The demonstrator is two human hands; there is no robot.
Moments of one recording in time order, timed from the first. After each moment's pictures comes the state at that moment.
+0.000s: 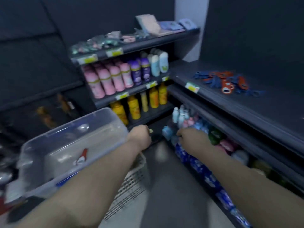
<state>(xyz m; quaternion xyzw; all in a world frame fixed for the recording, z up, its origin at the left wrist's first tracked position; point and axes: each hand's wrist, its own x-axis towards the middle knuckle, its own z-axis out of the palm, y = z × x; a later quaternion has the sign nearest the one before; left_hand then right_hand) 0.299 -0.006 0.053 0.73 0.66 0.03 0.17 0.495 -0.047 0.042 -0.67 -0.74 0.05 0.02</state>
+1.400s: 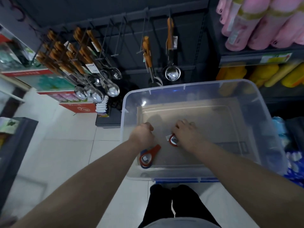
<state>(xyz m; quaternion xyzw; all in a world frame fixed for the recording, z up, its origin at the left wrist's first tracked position) -0.104 0.030 -0.083 0.44 0.85 -0.01 0.30 0.056 0.114 -0.119 -0.31 -0.93 0.11 -0.16</state>
